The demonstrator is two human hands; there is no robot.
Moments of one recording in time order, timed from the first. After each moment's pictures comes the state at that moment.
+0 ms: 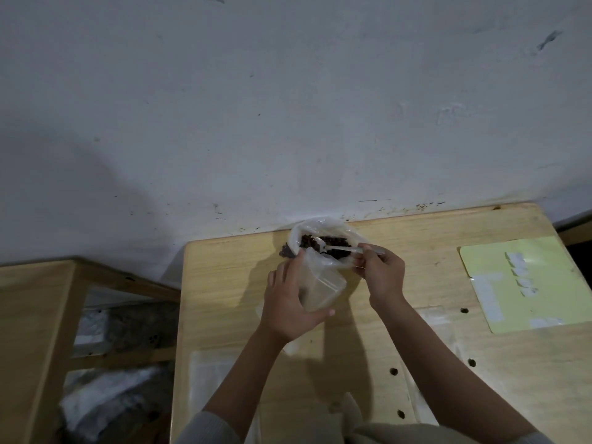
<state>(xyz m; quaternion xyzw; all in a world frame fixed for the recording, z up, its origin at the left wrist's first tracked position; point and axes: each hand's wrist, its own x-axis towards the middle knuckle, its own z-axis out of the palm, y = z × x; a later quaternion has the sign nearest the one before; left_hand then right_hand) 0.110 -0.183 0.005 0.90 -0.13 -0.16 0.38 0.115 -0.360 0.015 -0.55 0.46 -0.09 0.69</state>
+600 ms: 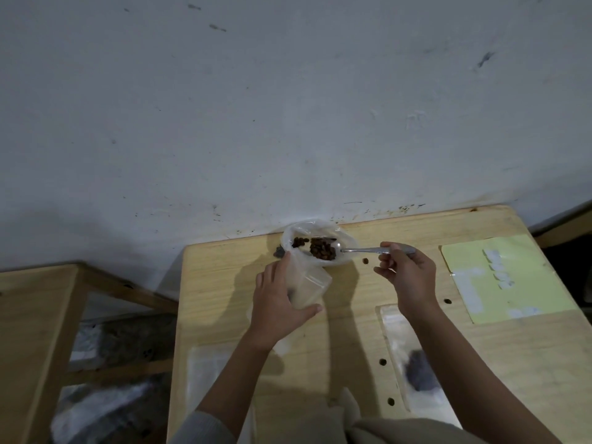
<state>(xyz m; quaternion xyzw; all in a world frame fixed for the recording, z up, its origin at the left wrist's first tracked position) 0.096 -0.176 0.018 0.92 -0.11 -0.11 0.37 0.069 -0.396 0.066 -0.56 0.38 -0.13 0.73</state>
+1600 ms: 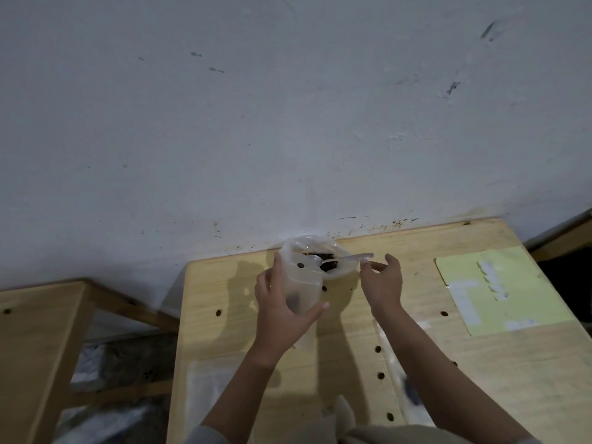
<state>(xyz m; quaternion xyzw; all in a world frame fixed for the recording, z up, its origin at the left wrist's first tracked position) 0.086 -0.195 0.036 0.87 -0.08 -0.05 0.48 0.090 -0.380 0.037 -0.67 0.44 -0.09 0.59</state>
